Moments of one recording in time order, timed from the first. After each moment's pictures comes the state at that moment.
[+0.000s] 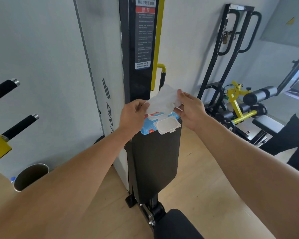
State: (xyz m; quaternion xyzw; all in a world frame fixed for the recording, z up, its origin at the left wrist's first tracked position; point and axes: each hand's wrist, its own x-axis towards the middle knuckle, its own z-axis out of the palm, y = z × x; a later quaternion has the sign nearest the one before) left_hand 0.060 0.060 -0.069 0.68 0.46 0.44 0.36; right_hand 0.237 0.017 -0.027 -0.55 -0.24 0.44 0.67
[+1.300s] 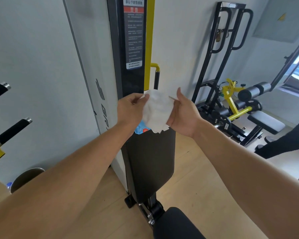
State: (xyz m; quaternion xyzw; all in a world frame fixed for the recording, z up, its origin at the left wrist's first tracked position) left_hand 0.079 0.049 -0.044 0.61 0.46 0.51 0.39; right_hand 0.235 -0.015 -0.027 -0.42 -0.29 0.65 0.57
